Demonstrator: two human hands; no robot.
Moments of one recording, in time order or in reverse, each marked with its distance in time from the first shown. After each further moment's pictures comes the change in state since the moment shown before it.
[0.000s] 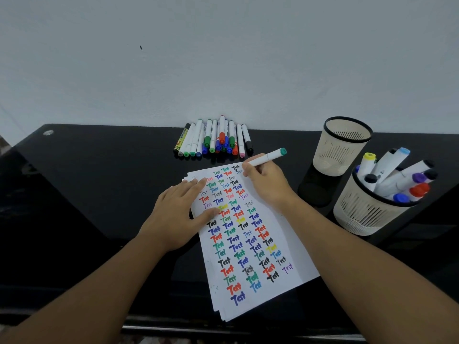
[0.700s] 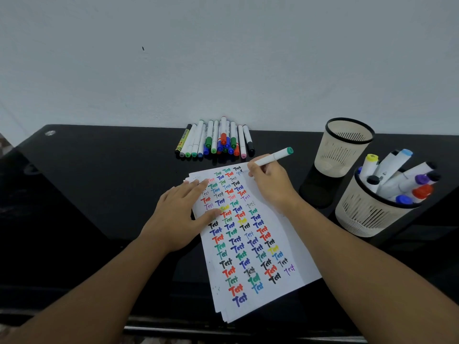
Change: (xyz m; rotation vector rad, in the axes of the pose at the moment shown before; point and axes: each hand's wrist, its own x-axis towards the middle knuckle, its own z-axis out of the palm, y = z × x) left_hand 0.002 -0.001 0.001 0.011 -0.012 -0.002; right_hand 0.000 0.002 -0.002 0.008 0.039 0.028
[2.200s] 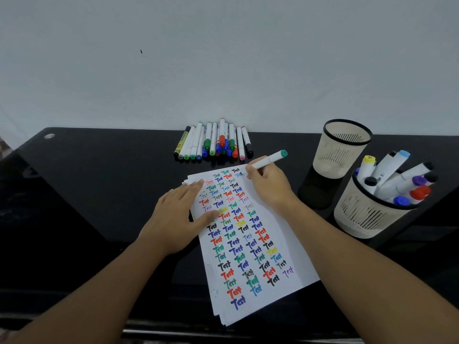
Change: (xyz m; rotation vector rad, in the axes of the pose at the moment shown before) left_hand -0.003 0.006 -0.005 -0.042 0.021 -0.037; right_hand -0.002 -0.005 -0.001 -0.096 0.003 -0.046
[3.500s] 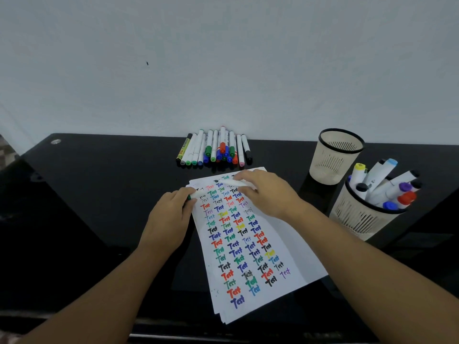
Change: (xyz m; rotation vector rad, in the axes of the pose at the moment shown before) left_hand -0.002 -0.010 0.007 -0.088 0.308 -0.079; right_hand -0.019 -0.021 -0.024 -0.584 -0.233 -0.341
